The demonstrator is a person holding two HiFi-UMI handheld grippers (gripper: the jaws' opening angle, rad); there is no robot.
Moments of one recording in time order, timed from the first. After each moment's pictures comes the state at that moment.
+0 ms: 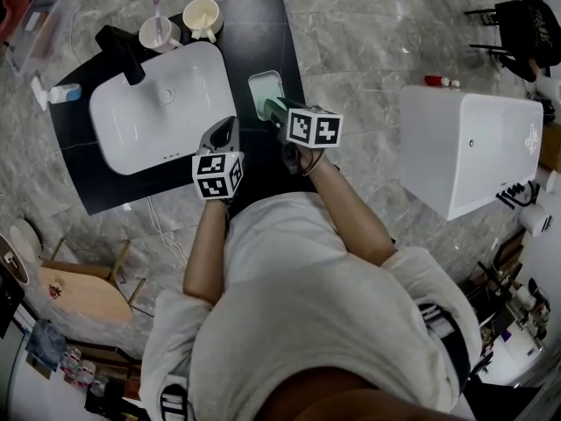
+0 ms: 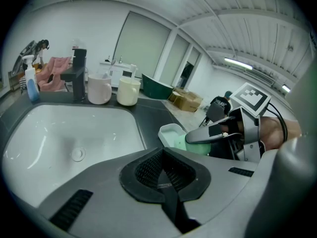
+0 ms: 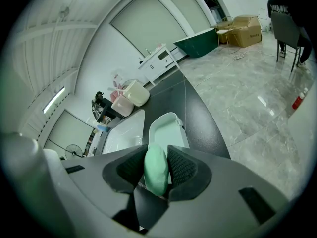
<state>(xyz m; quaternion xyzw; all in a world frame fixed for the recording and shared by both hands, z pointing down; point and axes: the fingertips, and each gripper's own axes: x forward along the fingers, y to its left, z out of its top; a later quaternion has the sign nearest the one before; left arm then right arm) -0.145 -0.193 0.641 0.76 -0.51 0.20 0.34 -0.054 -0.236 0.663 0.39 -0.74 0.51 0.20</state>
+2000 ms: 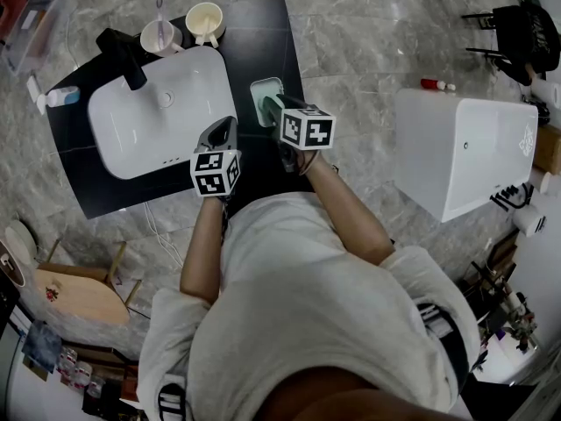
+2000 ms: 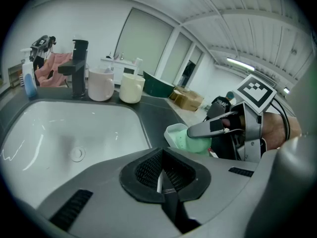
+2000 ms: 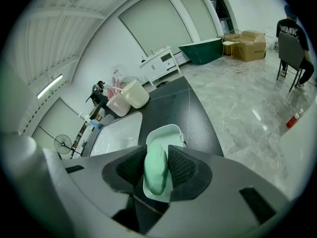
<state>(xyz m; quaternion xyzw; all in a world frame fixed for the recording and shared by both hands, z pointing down) -0.157 -0.209 0.655 0.76 -0.51 0.20 0.35 -0.062 -0.263 0.662 0.42 -0.75 0.45 0.24</state>
